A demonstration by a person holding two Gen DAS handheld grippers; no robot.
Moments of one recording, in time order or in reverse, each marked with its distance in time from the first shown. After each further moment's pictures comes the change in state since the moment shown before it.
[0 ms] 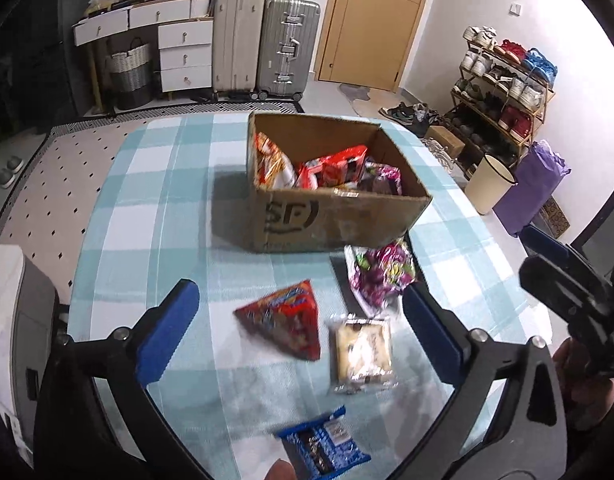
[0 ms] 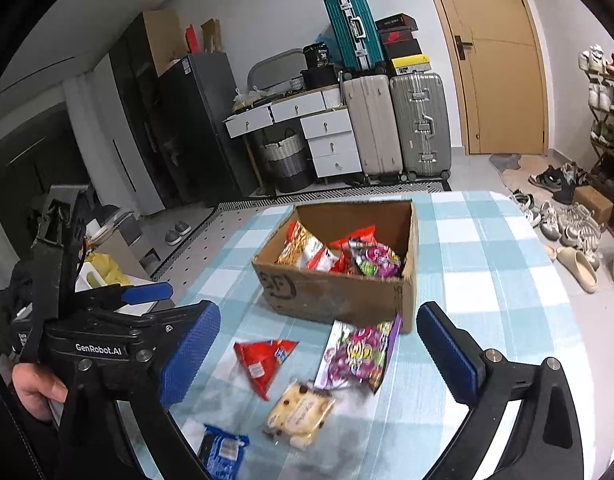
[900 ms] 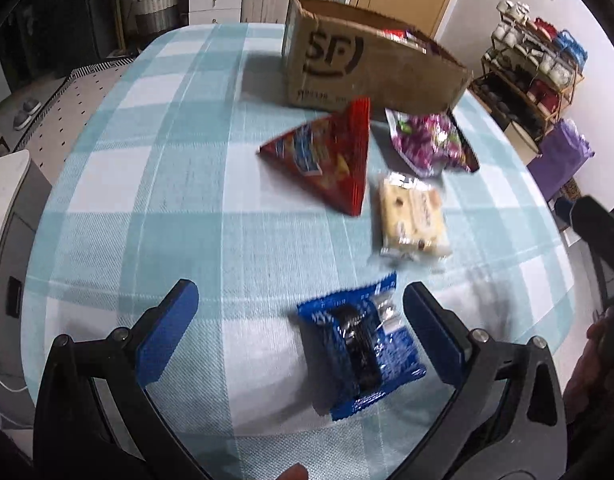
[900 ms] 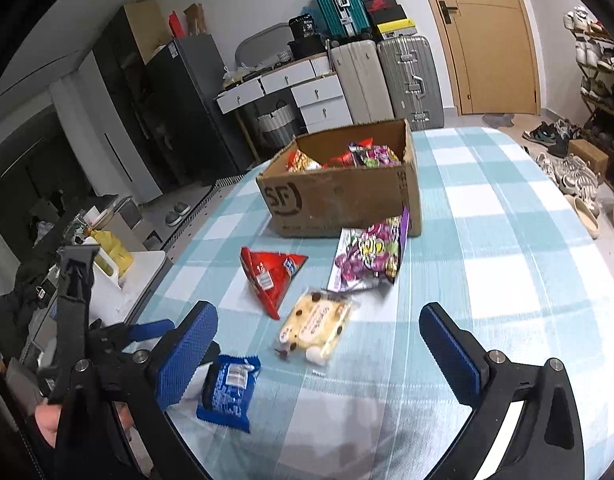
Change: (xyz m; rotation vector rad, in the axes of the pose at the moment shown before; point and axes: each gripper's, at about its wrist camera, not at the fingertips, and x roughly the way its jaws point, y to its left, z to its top) left arm 0.037 0.016 -0.131 -0.075 0.162 0.069; right arm 0.003 0.007 -0.084 0.070 0.106 -0.004
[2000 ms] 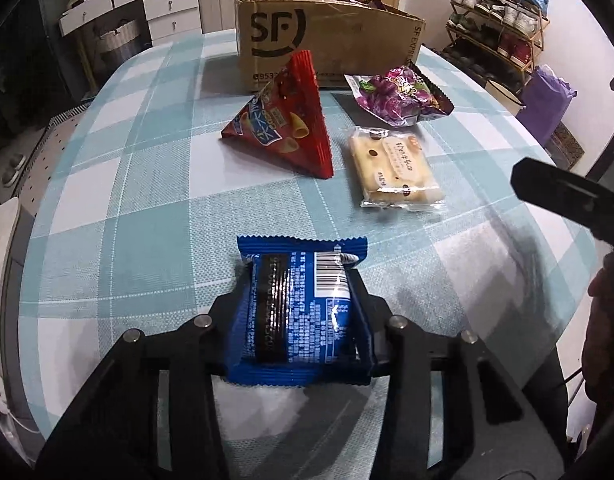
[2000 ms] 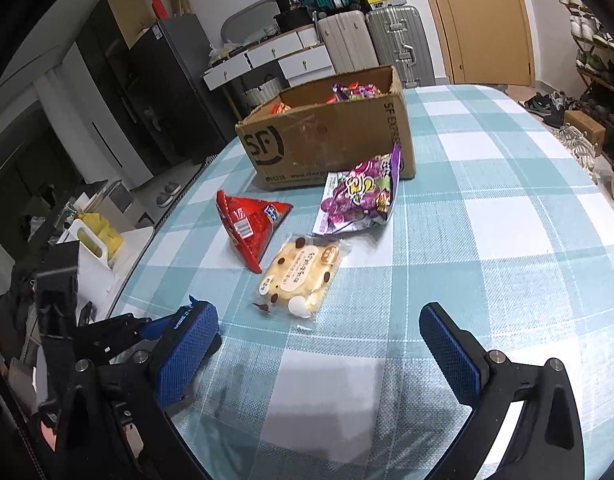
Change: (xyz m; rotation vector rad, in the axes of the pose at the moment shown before) left arm 0.012 -0.019 -0.026 0.196 -0.026 0.000; right arm 0.030 -0.012 -0.034 0.033 0.095 -0.018
